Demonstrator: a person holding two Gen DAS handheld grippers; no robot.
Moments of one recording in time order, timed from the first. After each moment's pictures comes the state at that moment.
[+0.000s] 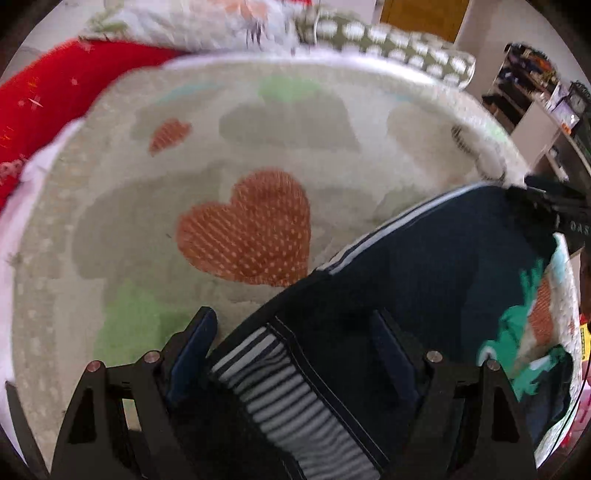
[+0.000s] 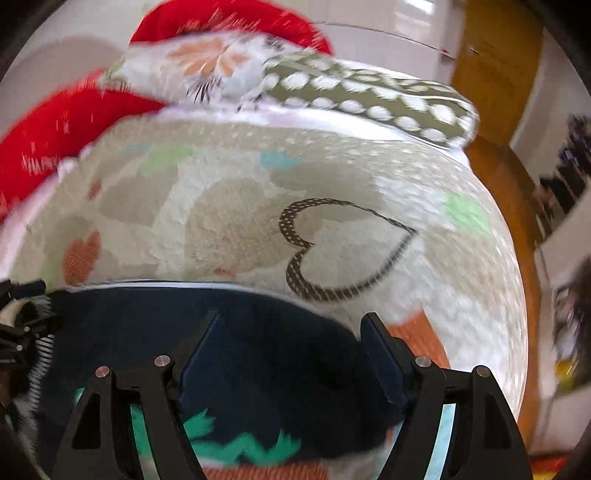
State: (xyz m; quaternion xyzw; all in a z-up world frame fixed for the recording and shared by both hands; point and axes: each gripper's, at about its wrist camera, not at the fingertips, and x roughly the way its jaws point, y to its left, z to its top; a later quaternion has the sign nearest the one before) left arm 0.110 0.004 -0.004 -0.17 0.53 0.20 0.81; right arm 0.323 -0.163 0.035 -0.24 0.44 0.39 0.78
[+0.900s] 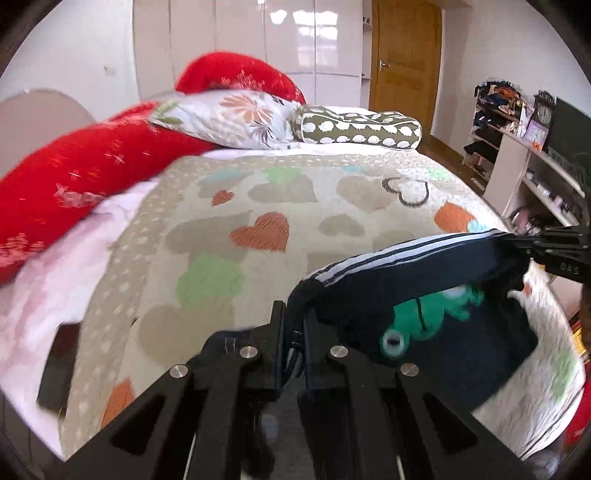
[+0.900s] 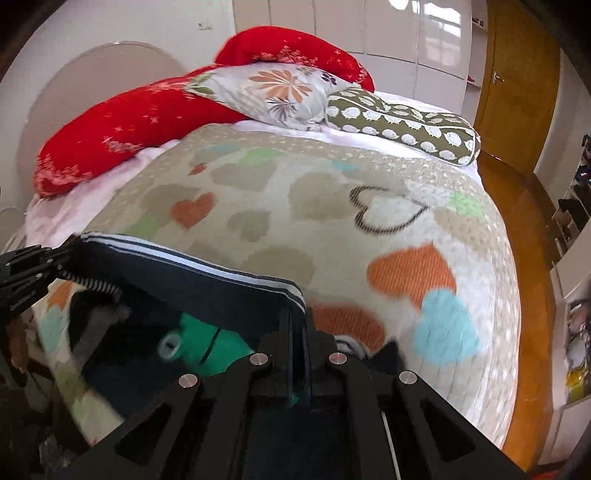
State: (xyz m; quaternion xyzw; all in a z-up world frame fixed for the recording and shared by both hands) left arm -0.049 -0.130 0.094 -0.09 0.36 0.26 0.89; right arm 0.176 -0.282 0.098 -0.20 0.39 0.47 0.77
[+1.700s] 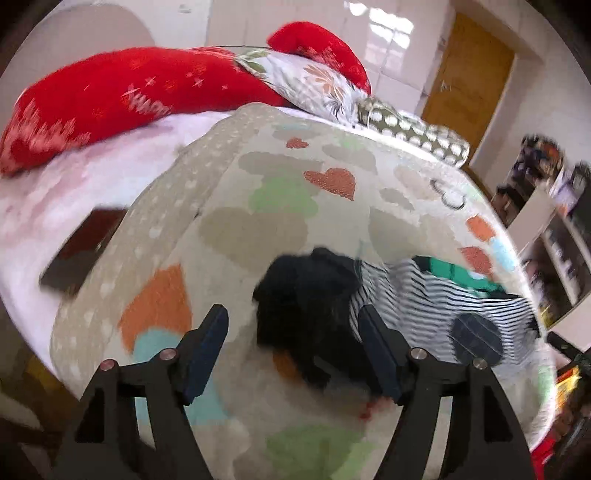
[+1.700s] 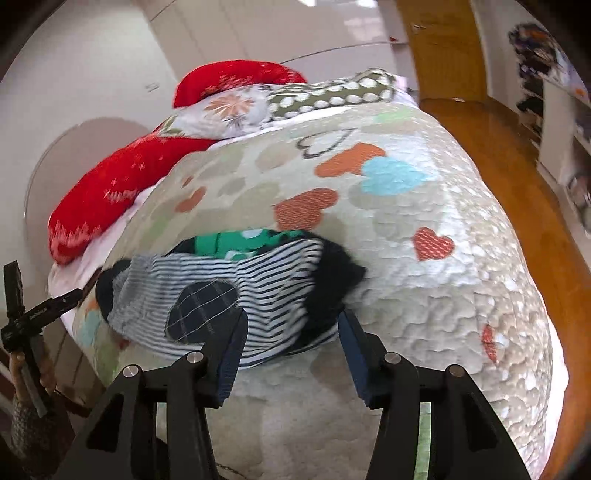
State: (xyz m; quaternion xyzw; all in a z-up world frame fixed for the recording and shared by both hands) left arm -0.134 -0.095 0.069 -0.22 0.37 0.32 0.84; right arm 0.132 -0.438 0.051 -0.02 0.44 0.43 0.79
